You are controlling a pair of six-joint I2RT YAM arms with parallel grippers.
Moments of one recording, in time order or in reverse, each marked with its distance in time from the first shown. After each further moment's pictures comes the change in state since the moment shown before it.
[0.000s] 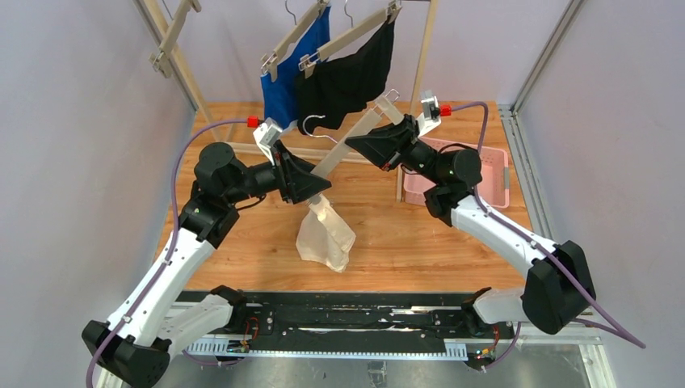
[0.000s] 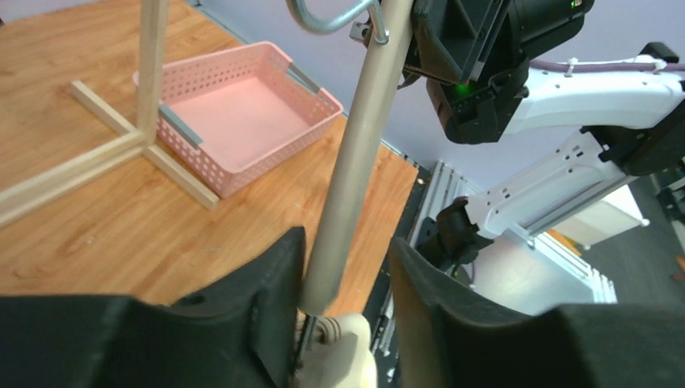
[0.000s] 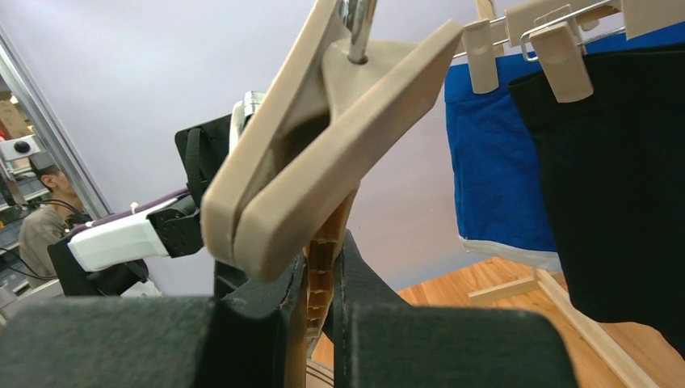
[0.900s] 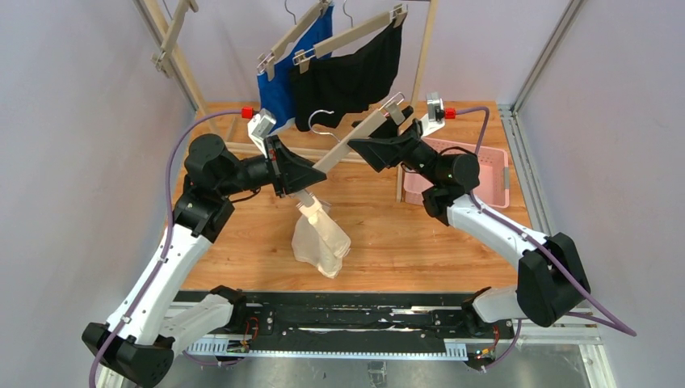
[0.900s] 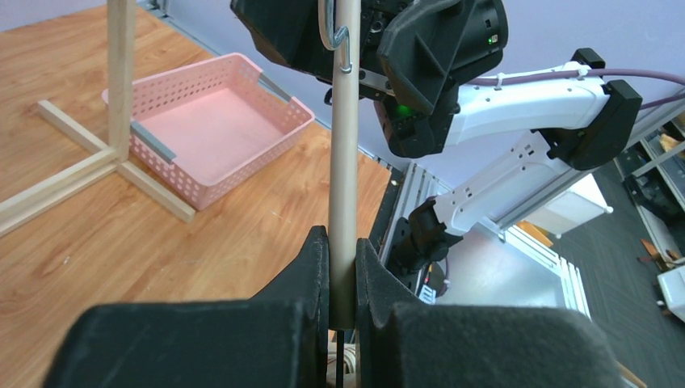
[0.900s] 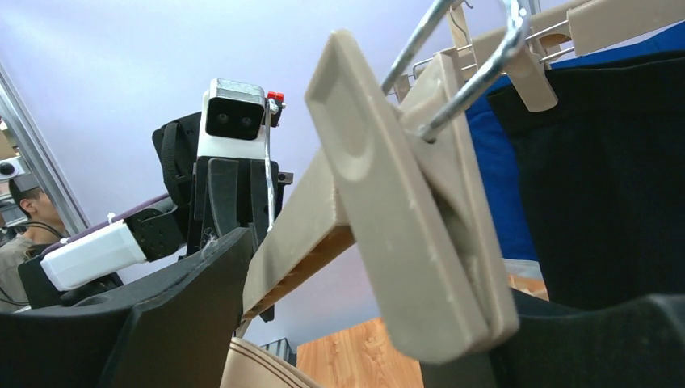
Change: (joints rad) left arm 0.055 0.012 0.082 -0.033 0.113 -0.034; right arm -0.021 0.036 -0.036 0.123 0.050 0.016
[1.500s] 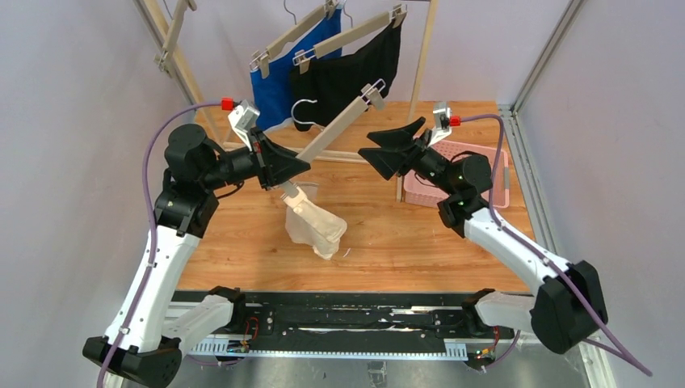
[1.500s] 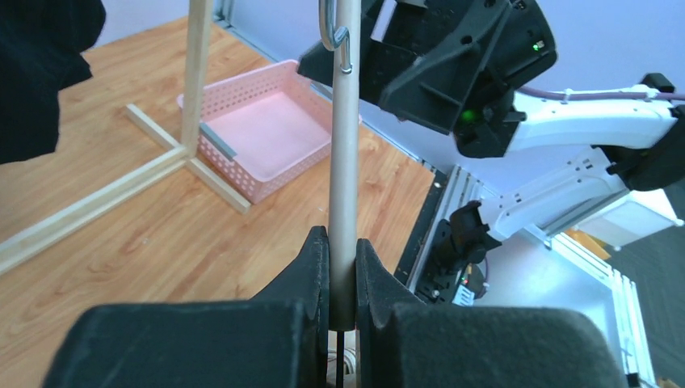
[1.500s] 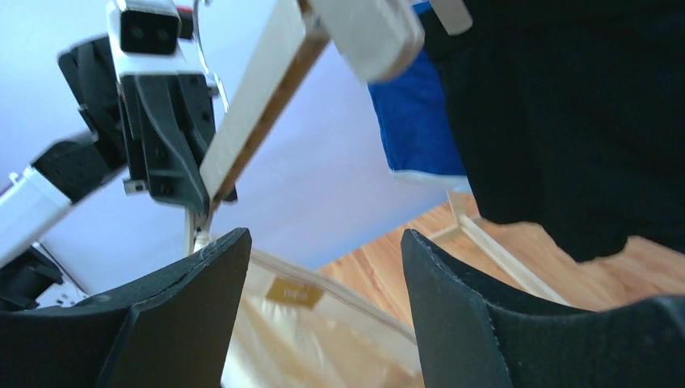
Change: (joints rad) left arm 0.112 0.005 0.155 -0.227 0.009 0.145; right arm -0.062 -0.200 -0.101 -0.362 -0.001 -0.169
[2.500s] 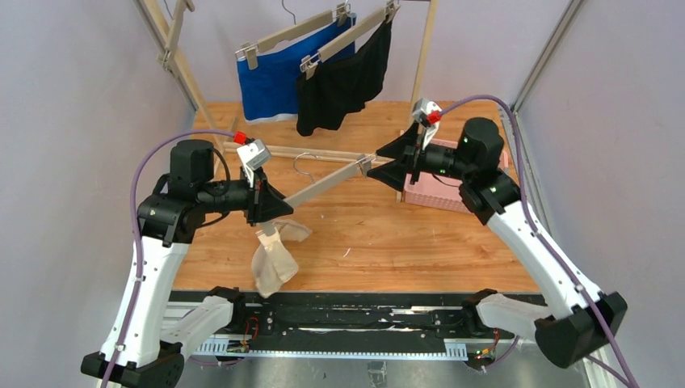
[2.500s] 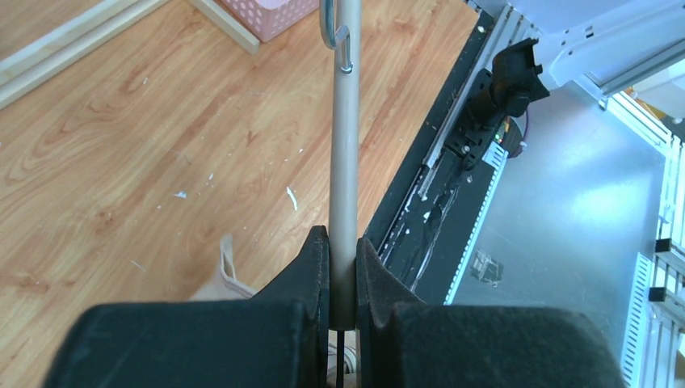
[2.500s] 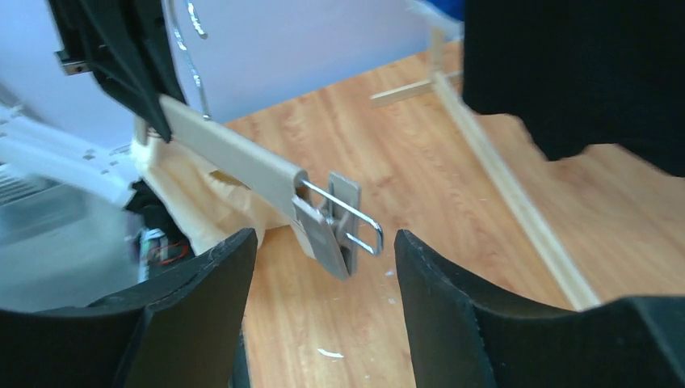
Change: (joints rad) left arm 0.036 -0.038 0.065 -0.686 0.018 0.489; right arm -0.052 -0.005 0.357 -0.919 -0.326 -0.541
